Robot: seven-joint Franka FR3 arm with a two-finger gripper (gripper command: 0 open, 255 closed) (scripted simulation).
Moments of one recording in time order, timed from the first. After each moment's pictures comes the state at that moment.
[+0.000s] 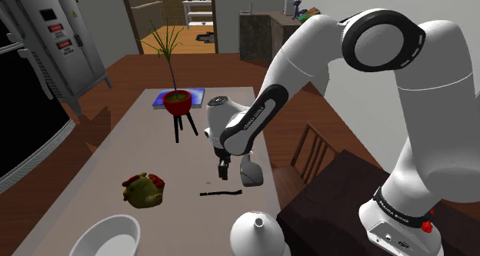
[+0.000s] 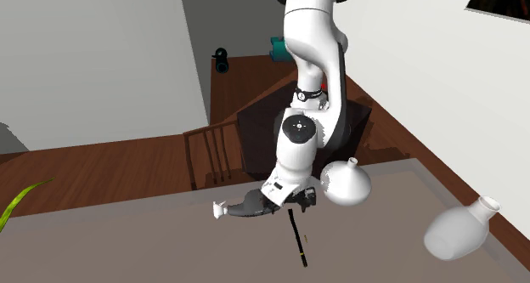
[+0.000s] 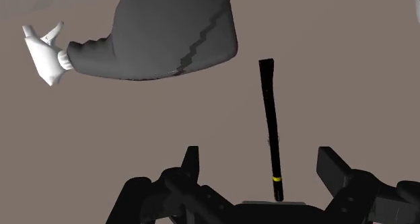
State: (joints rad) arm 0.34 0.54 0.15 -2.05 -0.15 2.54 -0.18
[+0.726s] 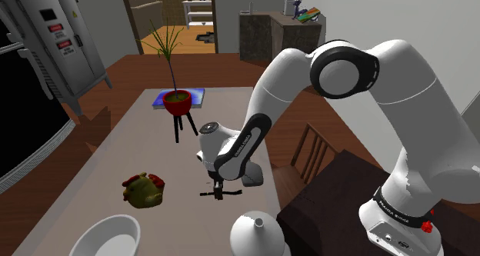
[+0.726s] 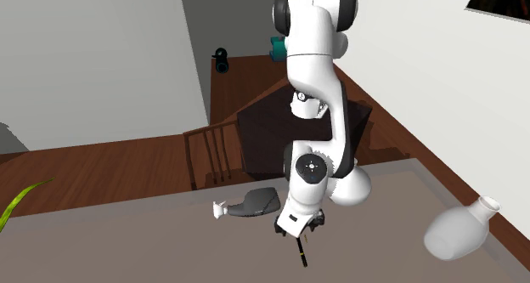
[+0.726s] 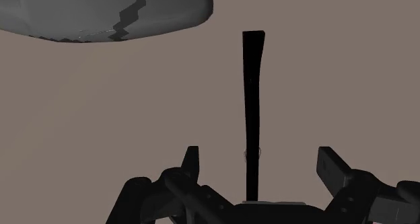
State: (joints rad) arm 0.40 0.79 0.15 -1.90 -0.20 2.61 -0.21
